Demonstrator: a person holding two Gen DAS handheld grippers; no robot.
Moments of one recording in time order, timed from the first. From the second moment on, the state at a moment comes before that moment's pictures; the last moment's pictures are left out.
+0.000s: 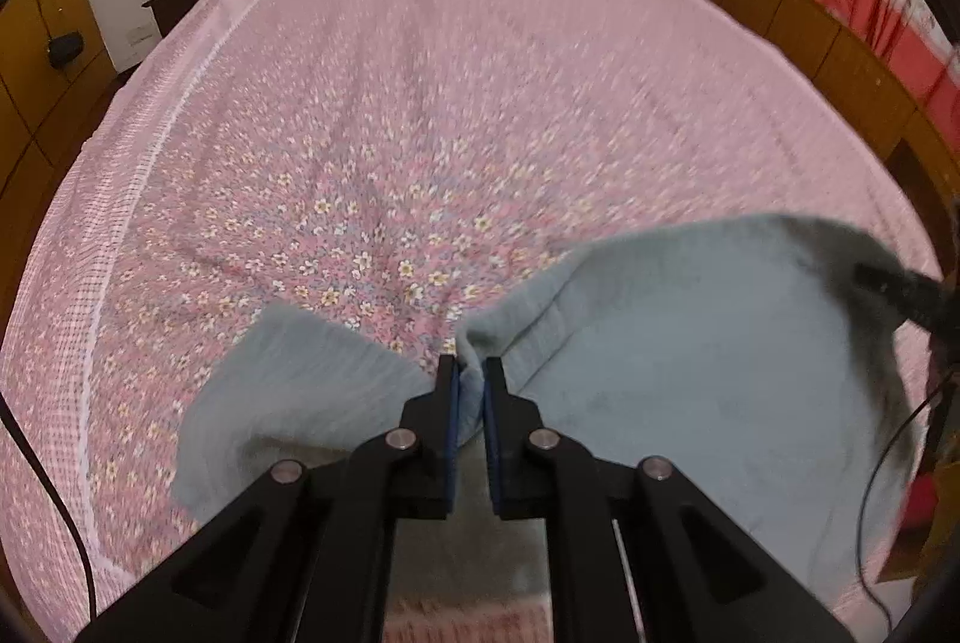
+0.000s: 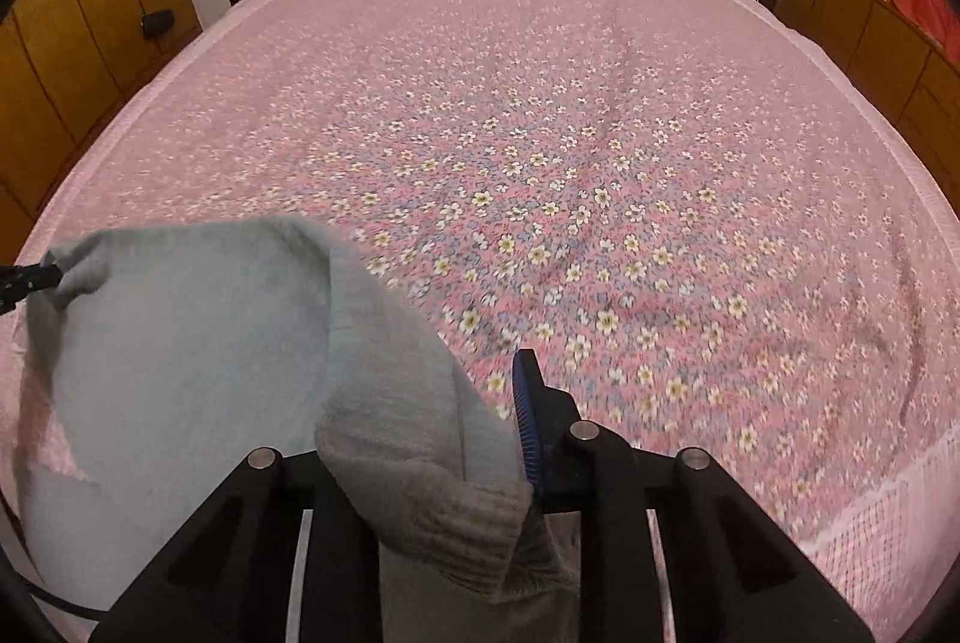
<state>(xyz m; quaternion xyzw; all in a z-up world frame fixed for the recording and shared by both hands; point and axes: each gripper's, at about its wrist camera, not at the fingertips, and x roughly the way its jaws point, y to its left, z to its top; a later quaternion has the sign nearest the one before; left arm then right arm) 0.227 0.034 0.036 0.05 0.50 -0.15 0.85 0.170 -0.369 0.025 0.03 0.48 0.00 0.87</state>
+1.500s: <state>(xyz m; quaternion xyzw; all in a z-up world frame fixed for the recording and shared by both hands) -0.015 0.056 0.009 -0.02 0.55 -0.14 0.82 -0.017 -0.373 0.011 0.03 0.53 -0.04 0.85</state>
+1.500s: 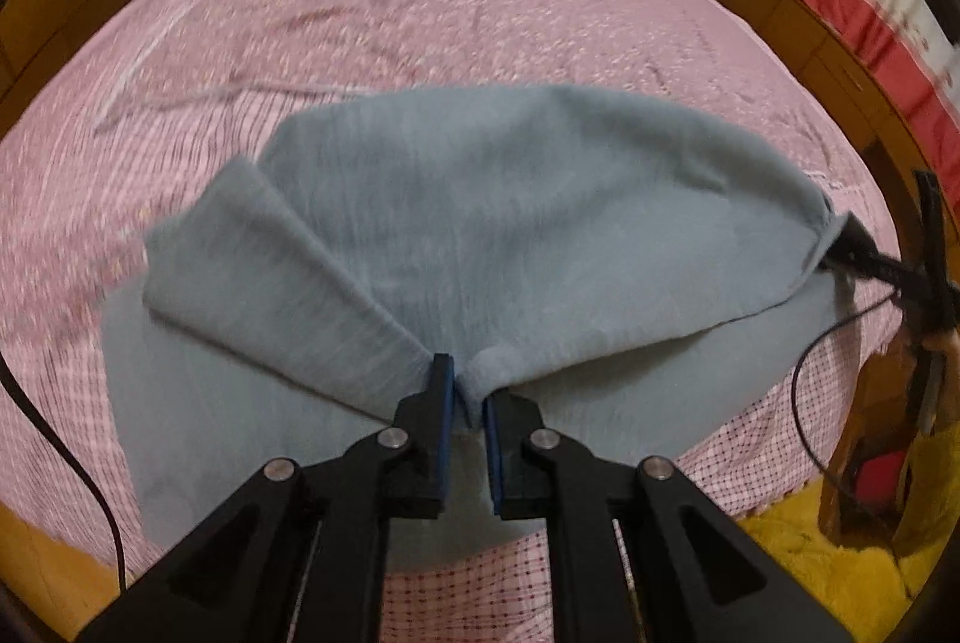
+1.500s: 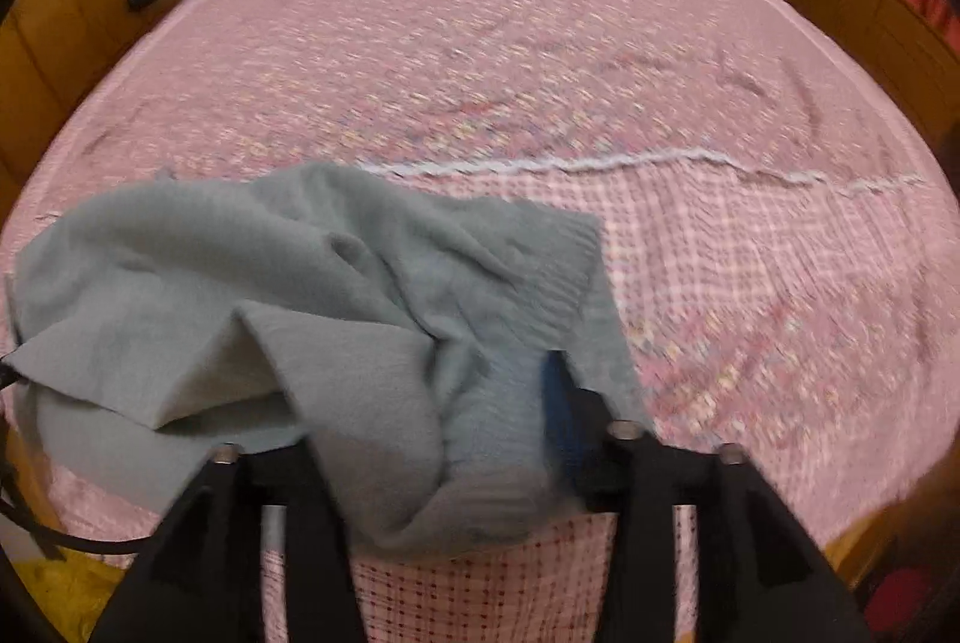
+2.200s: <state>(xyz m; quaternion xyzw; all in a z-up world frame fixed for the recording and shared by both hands) -0.043 0.028 0.048 0.02 0.53 -0.11 0.84 -0.069 -0.380 0.051 0.14 0.51 -0.04 0.85</state>
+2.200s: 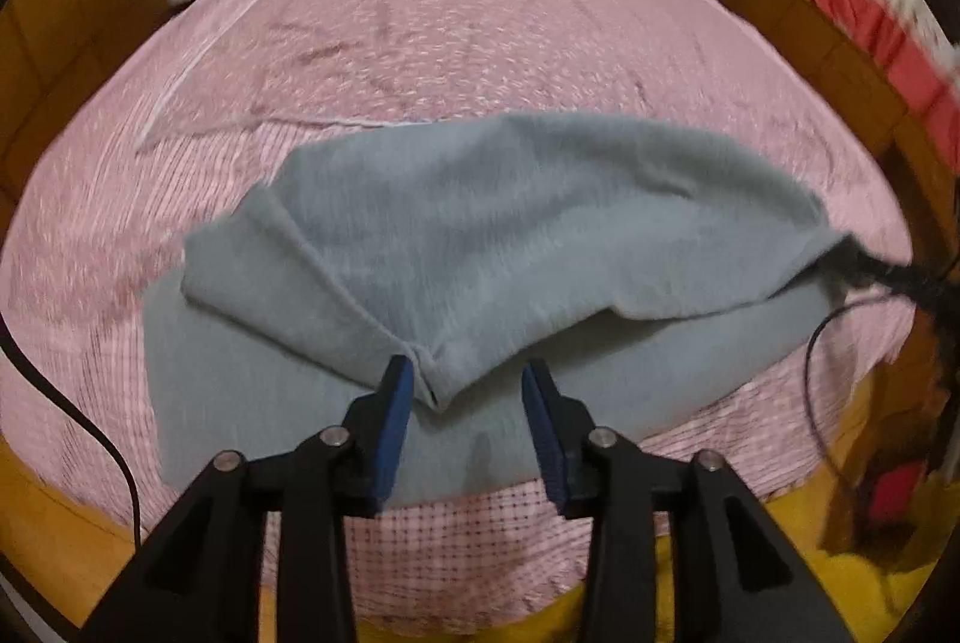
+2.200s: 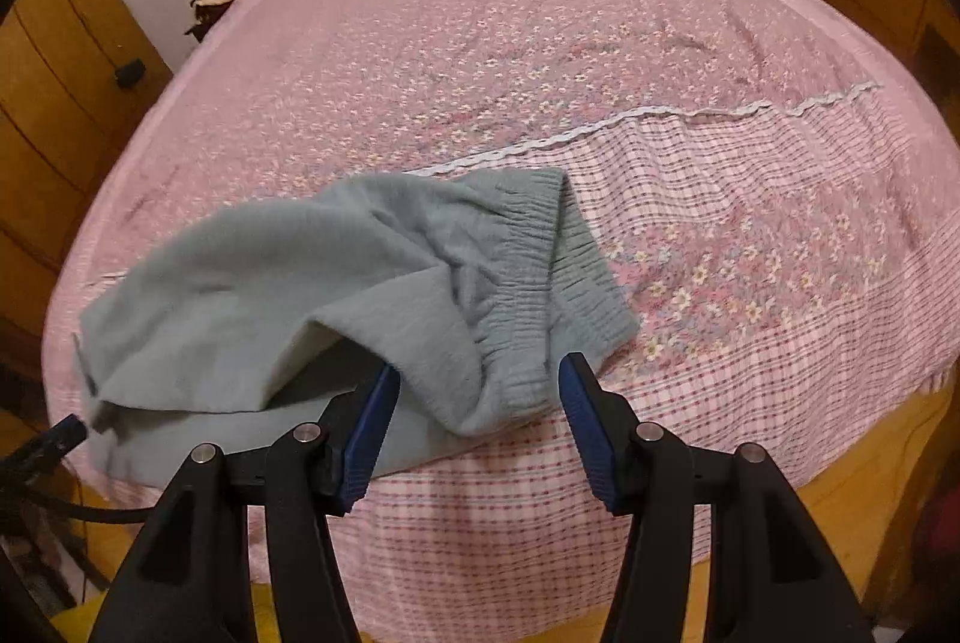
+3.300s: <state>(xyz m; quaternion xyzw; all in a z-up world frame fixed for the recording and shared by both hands) -0.007 0.001 -0.005 0.09 0.51 -0.16 0.84 -0.072 -0.449 0.029 0.36 0.53 -0.08 0.76</state>
